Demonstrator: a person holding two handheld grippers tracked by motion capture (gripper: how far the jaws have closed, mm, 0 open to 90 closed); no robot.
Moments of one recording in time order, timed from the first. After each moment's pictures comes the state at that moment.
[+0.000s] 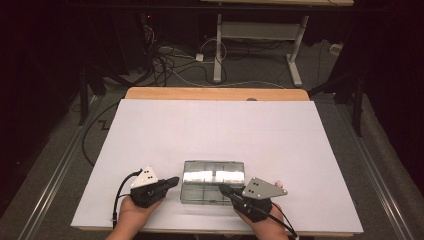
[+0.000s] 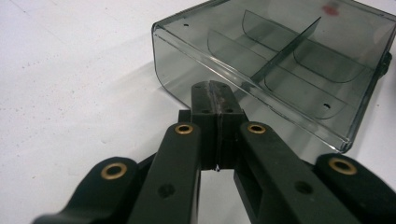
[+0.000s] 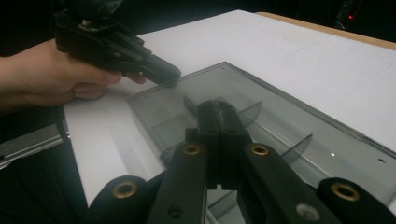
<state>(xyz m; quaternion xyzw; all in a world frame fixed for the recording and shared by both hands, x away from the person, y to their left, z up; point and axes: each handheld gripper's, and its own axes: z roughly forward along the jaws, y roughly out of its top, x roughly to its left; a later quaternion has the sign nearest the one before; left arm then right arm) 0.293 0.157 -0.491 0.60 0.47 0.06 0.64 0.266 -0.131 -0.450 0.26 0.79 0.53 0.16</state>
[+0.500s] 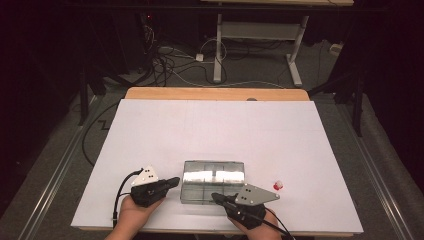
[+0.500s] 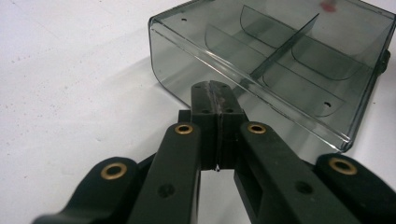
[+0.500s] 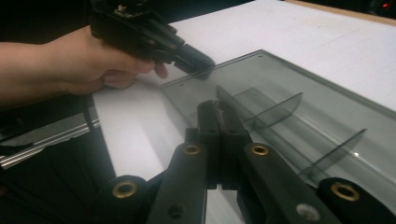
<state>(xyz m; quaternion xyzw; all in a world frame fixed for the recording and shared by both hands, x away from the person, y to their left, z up) 0.295 0.157 -0.491 0.60 0.48 0.05 0.64 0.256 -0.118 -0.457 0.24 0.81 0.53 0.12</state>
